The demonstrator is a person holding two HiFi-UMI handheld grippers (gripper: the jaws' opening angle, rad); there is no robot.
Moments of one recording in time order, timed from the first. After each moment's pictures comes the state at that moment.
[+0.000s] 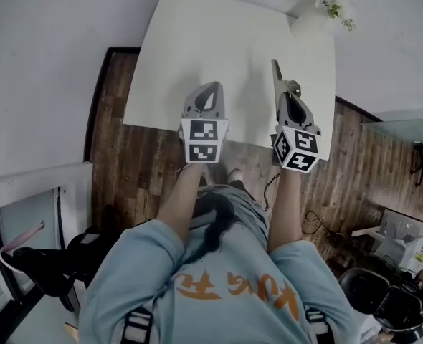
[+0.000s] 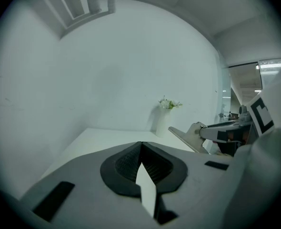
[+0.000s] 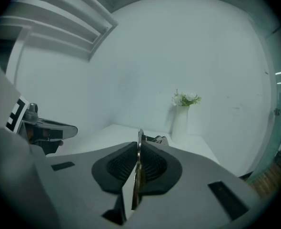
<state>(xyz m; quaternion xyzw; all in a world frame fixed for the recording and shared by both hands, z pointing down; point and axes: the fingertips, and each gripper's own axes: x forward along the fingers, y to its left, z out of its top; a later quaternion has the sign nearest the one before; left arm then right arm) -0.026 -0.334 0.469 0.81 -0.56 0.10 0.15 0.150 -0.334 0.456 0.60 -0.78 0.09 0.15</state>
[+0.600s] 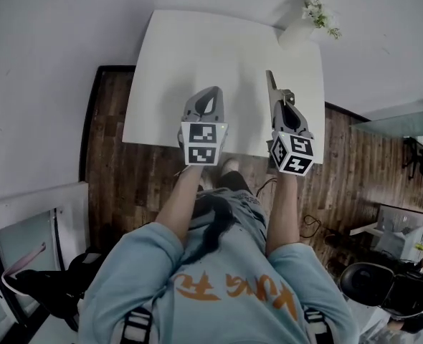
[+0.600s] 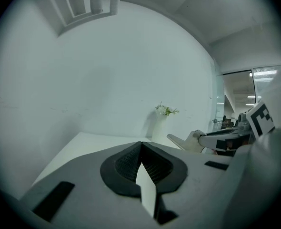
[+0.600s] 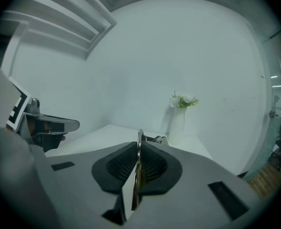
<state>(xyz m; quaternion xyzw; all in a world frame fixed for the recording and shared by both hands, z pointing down) -0.029 -0.353 0.448 0.83 -0.53 0.07 0.14 0.144 -0.337 0.447 0.62 -0.77 0.09 0.15</state>
